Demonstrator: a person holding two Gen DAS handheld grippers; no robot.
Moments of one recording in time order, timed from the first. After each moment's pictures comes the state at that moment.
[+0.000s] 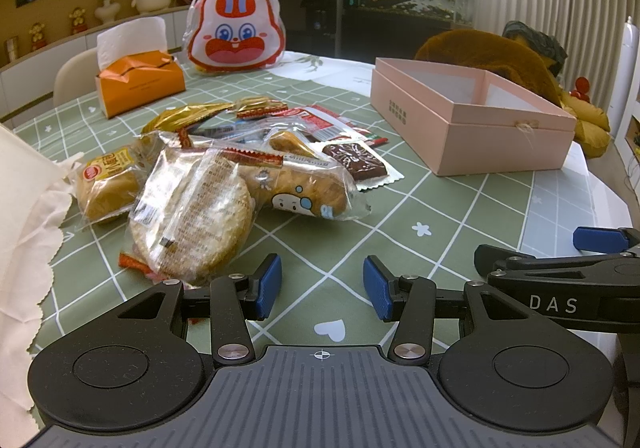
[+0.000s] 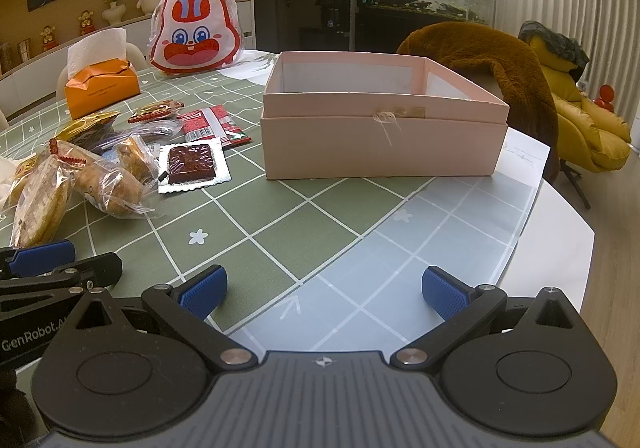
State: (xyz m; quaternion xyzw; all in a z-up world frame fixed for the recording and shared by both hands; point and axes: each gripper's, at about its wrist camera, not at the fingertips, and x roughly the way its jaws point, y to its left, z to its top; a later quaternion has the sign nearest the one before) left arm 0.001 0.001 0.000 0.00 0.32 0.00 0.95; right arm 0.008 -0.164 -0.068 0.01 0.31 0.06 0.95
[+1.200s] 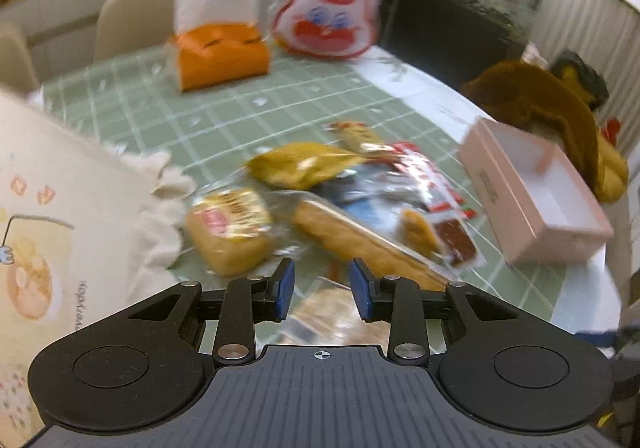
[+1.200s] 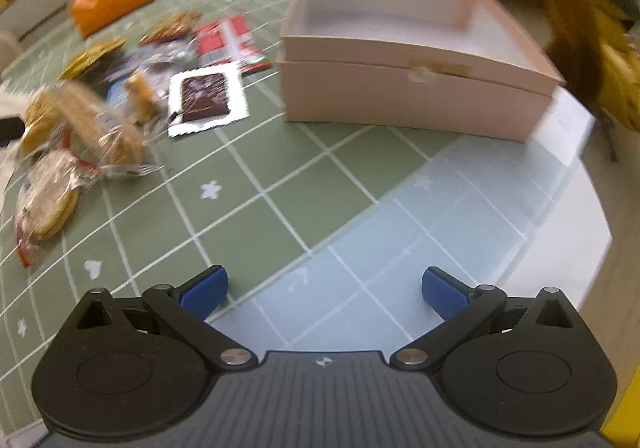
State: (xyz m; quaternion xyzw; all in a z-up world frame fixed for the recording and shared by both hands) left arm 0.050 0.131 0.078 -0.13 0.40 0.04 0.90; right arm 0.061 -0.157 -0.039 -0.04 0.50 0.13 0.86
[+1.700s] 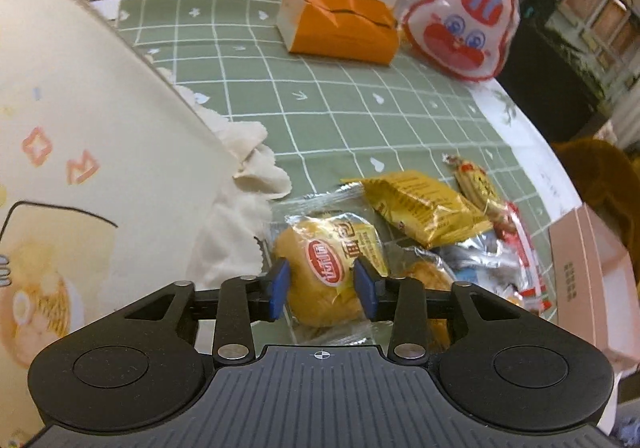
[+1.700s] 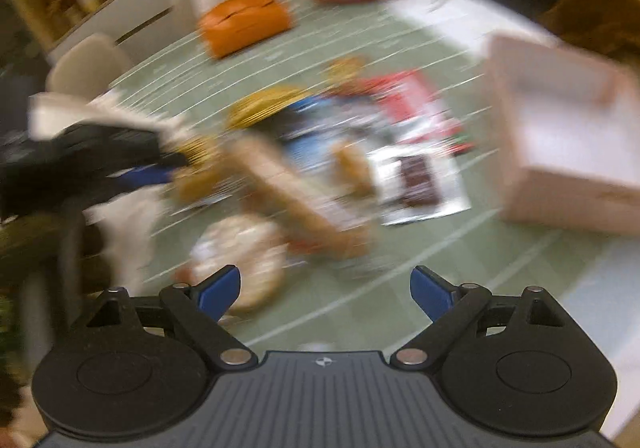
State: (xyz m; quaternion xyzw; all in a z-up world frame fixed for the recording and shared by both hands) left arm 0.092 0.198 0.048 -0.24 0.42 0.14 0.86; right arm 0.055 -0.044 0.014 0.02 0.50 0.28 0.82
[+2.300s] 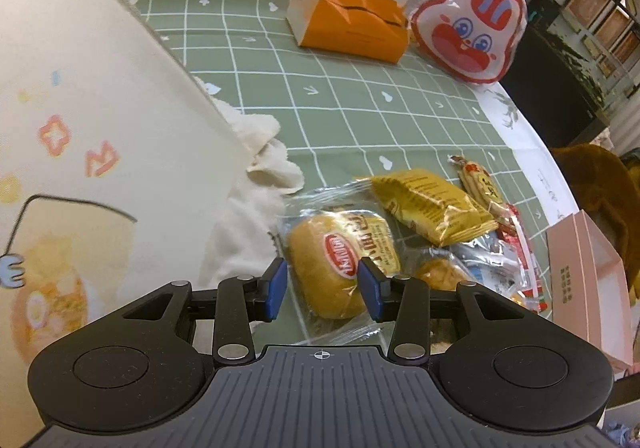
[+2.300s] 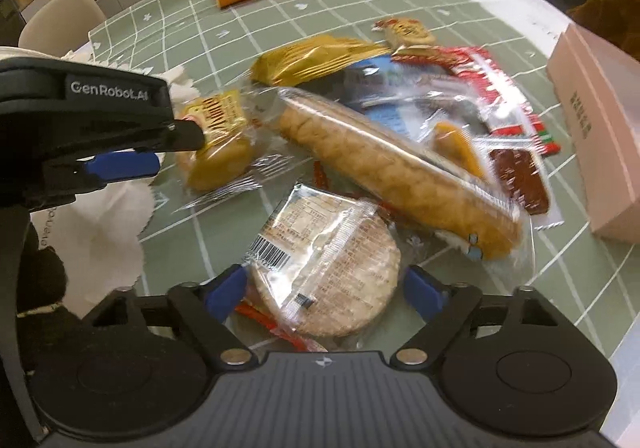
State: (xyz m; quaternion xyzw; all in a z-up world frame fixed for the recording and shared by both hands) left arm 0.088 0.211 0.046 -0.27 0.42 0.14 0.85; right arm 0.070 0.030 -0.015 -0.06 0.50 0.21 0.83
